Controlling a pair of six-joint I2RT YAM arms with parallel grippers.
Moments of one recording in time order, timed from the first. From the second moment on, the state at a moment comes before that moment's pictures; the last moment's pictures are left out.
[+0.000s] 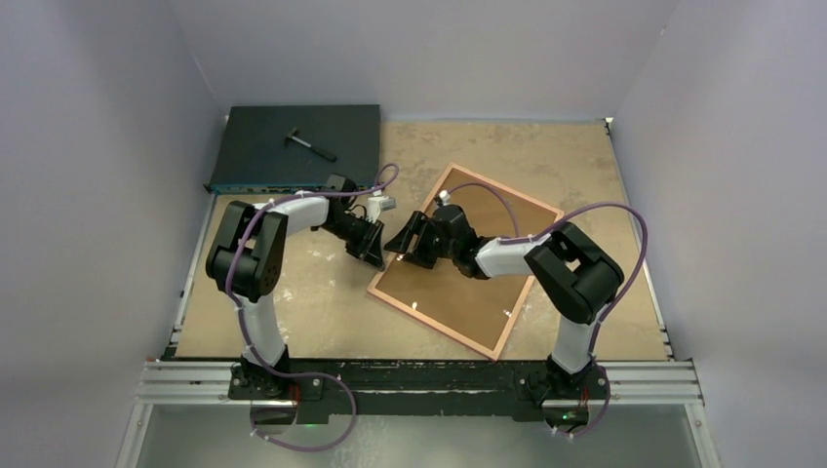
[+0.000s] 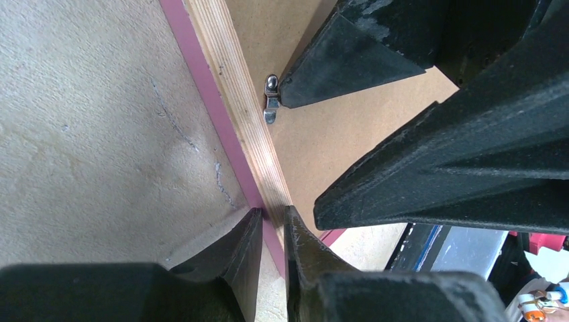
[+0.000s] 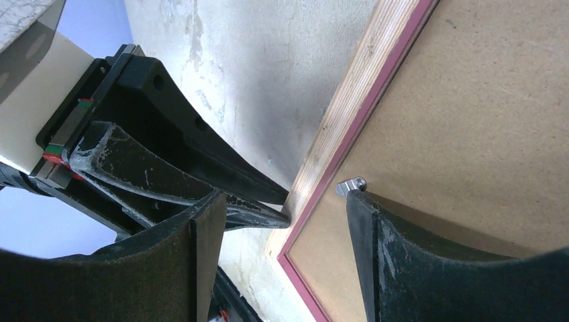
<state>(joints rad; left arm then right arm) -0.31 1.91 1.15 -0.61 0.81 0.27 0.72 1.83 0.85 0.39 -0.22 1.11</state>
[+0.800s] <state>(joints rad) -0.31 1.91 1.15 -0.61 0.81 0.27 0.72 1.85 0.89 0.38 -0.22 1.11</state>
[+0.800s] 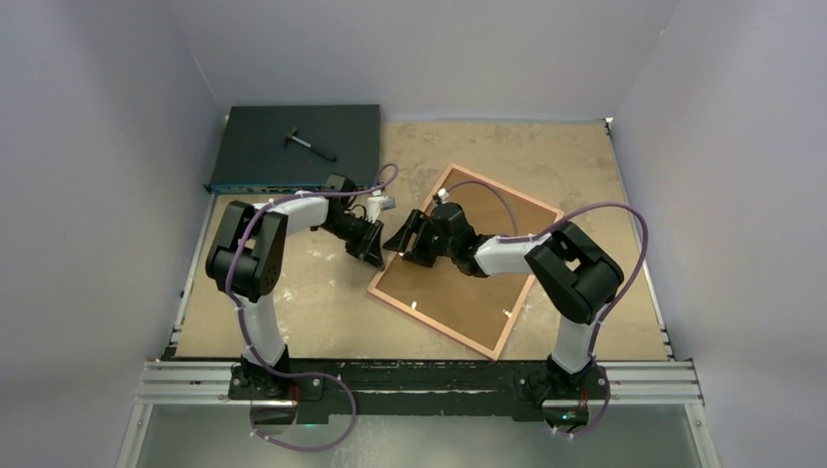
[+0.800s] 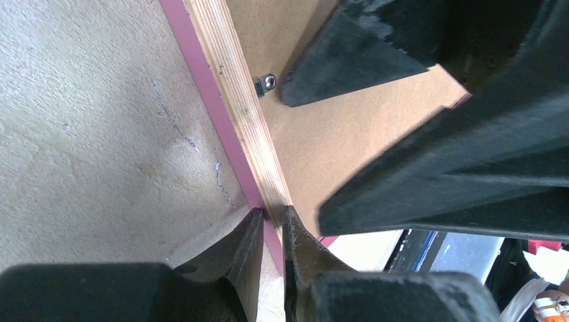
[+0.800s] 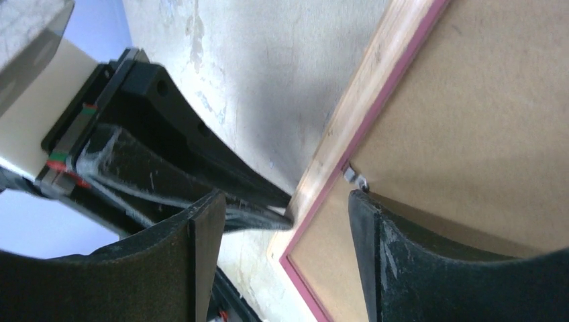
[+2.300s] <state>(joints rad) -0.46 1.85 1.14 -0.67 0.58 0.45 -0.05 1.58 0.78 -0.03 0.06 0.83</state>
